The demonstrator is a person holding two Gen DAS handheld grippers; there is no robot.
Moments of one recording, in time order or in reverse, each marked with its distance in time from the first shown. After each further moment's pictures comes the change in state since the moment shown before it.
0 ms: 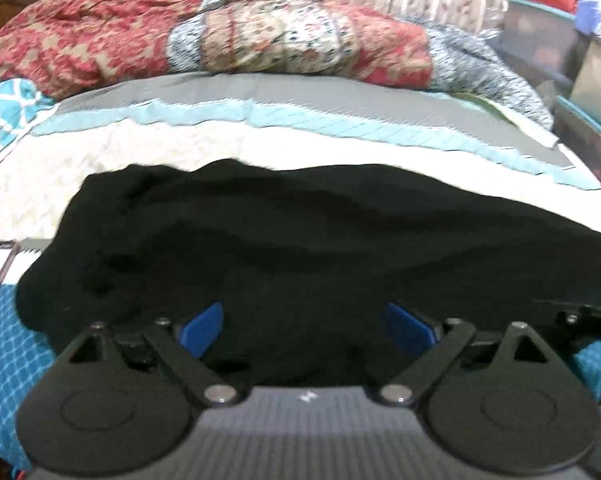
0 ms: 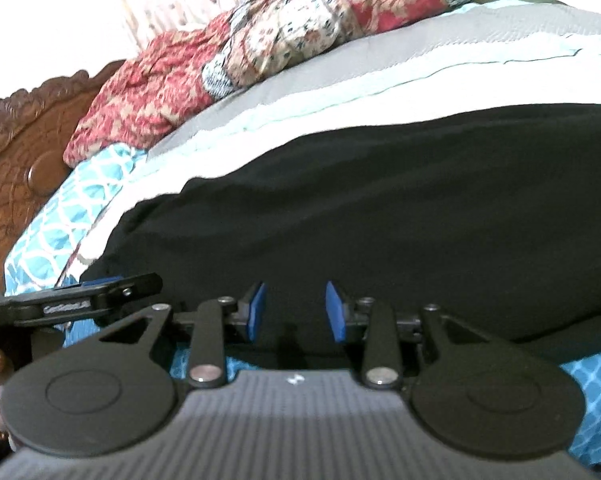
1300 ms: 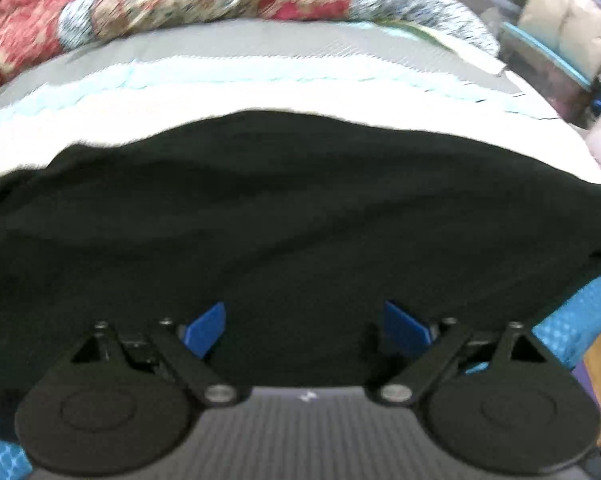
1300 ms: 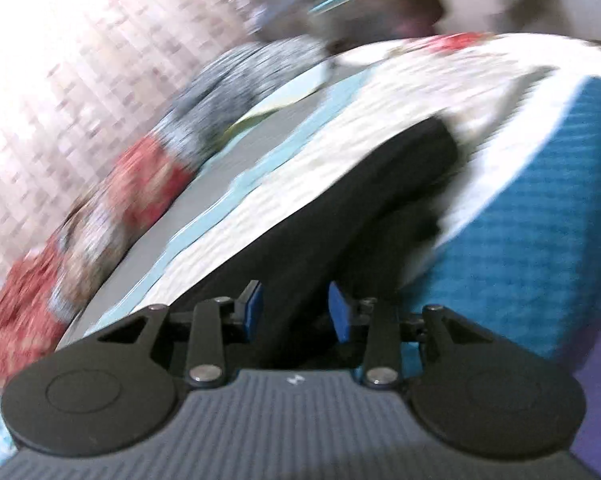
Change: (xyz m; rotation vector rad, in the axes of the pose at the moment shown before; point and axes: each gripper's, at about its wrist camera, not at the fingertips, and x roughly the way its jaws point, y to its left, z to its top) left arm 0.050 -0.101 0.012 0.145 0.168 -0.125; right arm -0.181 -0.192 -0.008 0.483 -0.477 -0.429
